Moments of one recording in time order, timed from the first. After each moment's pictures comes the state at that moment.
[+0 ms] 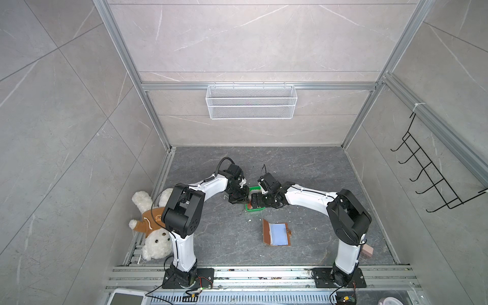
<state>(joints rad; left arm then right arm) -0.48 1.91 1.28 -0.68 0.50 -0.44 0.73 1.89 1.25 -0.45 -0.09 0.56</state>
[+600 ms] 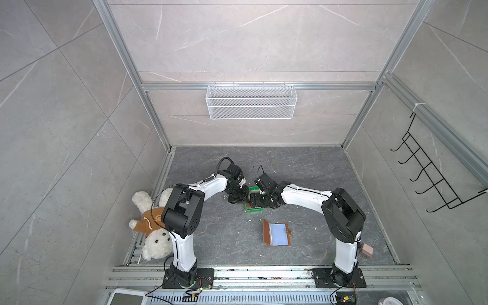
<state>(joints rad) -0.48 1.91 1.28 -0.67 0.50 -0.44 0.75 1.94 1.30 -0.47 -0.04 0.60</state>
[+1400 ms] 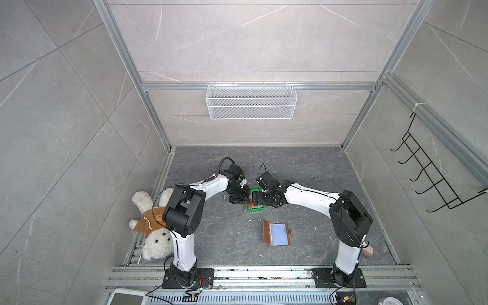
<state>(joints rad) -0.48 1.92 1.29 -0.67 0.52 -0.45 0.75 1.88 1.30 -0.52 0.02 0.60</state>
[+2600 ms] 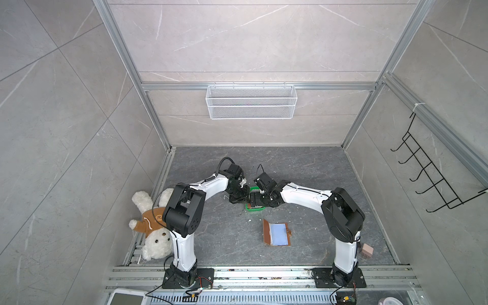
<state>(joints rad) -0.48 1.92 1.29 -0.67 0.50 -0.46 0.75 1.95 1.33 -0.51 -0.02 0.61</state>
